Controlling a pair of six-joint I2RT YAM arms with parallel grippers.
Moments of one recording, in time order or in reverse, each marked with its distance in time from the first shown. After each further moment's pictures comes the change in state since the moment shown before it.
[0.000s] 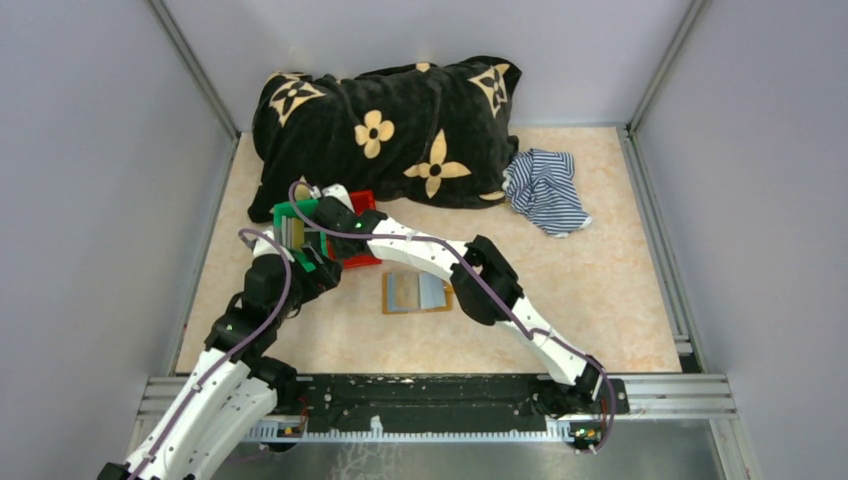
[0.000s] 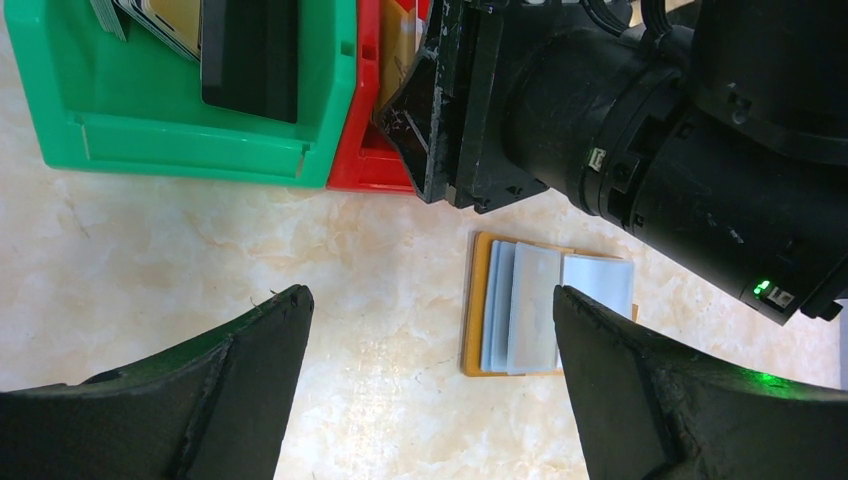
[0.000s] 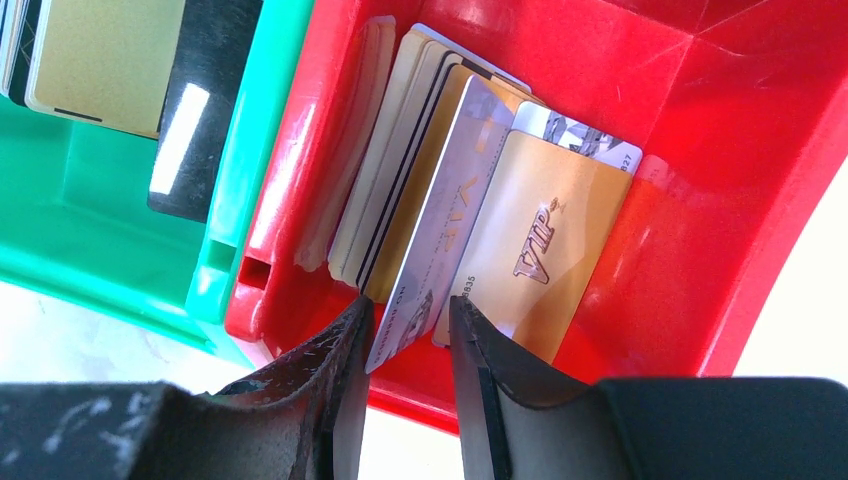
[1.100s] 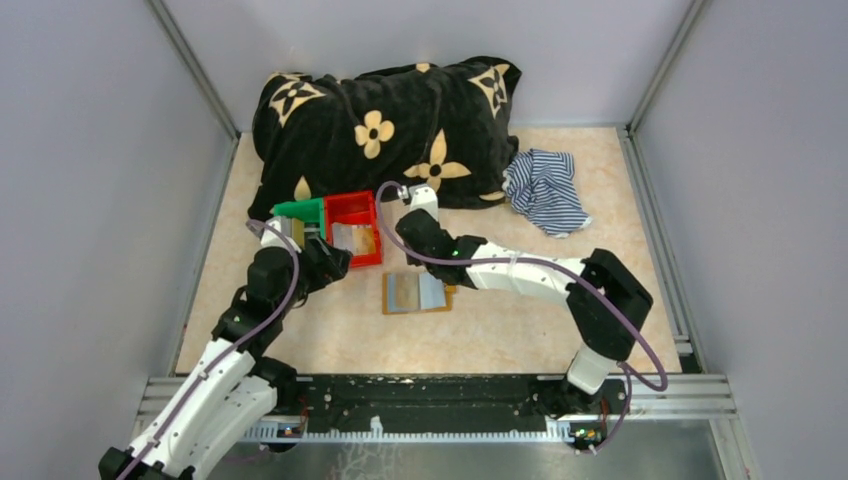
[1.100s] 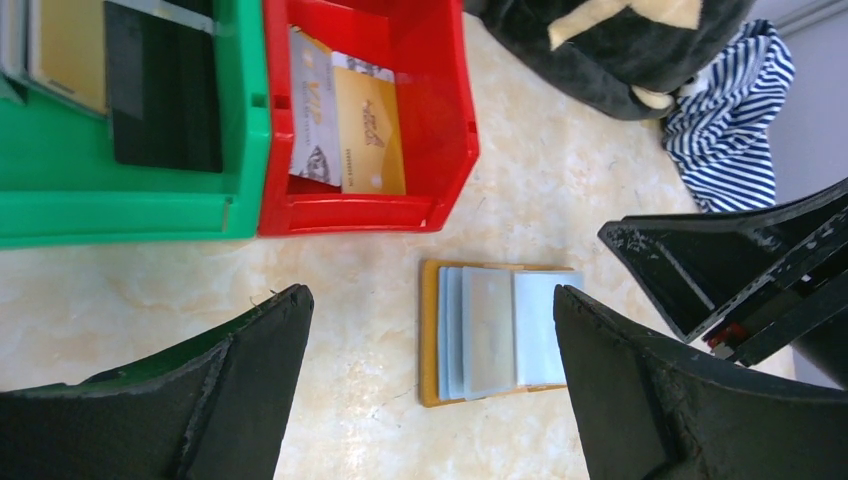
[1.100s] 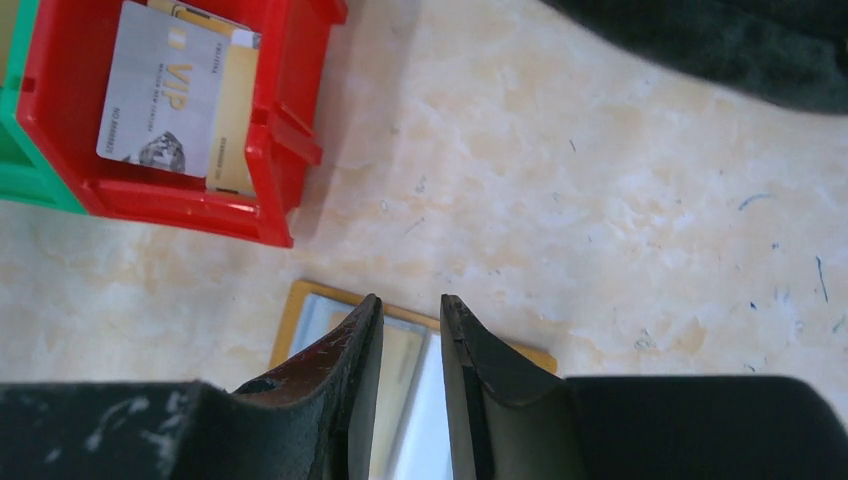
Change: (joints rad) left arm 0.000 0.063 -0.008 0.160 0.060 0.032; right arm -0.074 -0.777 -1.043 0.483 0.153 0.023
